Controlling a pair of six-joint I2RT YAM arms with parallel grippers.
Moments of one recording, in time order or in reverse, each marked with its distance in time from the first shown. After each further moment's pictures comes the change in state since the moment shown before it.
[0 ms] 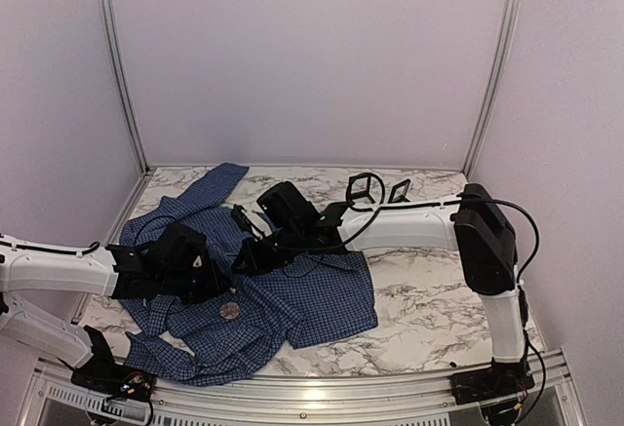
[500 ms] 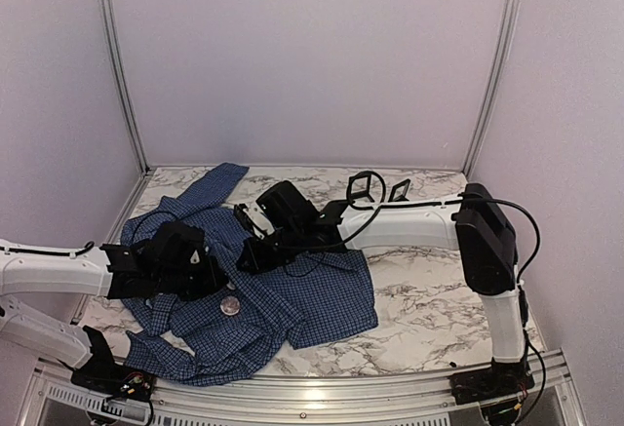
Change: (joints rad) left arm -0.002 -0.033 0.001 0.000 -0.010 0.031; right arm 0.000 0.000 0.013 -0.048 0.076 -0.040
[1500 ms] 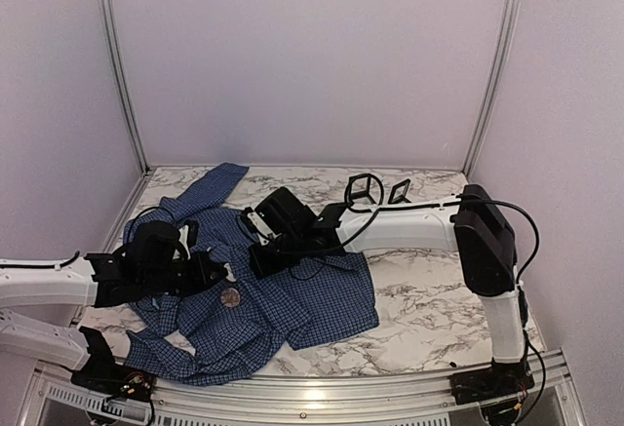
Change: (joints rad) left arm 0.048 -0.138 -0.092 0.143 0.098 0.075; right arm 0.005 0.003 -0.003 -0.084 0.230 -0.091
